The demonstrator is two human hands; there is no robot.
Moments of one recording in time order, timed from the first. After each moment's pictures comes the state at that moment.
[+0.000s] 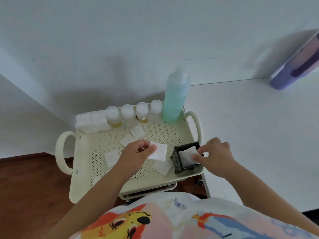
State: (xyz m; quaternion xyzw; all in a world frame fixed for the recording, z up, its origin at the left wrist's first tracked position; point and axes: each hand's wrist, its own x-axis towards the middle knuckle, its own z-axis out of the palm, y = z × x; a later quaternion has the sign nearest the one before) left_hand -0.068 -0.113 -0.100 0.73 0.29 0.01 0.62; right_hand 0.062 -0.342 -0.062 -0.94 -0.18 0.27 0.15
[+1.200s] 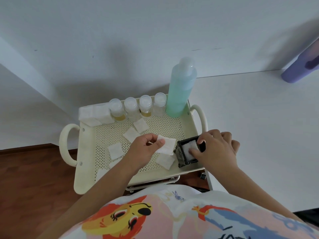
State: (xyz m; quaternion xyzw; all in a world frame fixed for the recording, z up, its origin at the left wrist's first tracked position) left_hand -0.060 -0.126 -0.100 0.72 0.28 0.00 0.64; right_hand 0.047 -0.328 -0.075 -0.97 -0.20 0.06 0.08
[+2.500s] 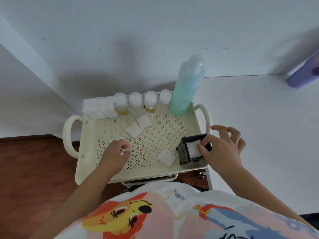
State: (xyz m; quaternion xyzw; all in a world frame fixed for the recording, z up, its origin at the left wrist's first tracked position) left_hand -0.130 -0.064 -0.151 0.85 0.35 -0.04 0.38; right_hand 0.048 -0.334 -0.074 -0.97 -0.22 0.05 0.09
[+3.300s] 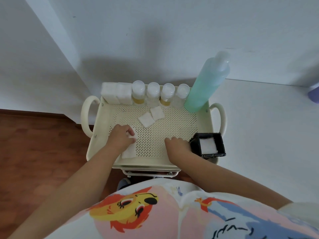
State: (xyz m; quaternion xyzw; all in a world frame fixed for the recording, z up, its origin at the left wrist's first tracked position) left_hand -0.129 -0.041 -0.166 0.83 0.44 -0.06 0.35; right_hand -0.003 -0.216 -0.143 -0.84 -0.45 0.25 -0.15
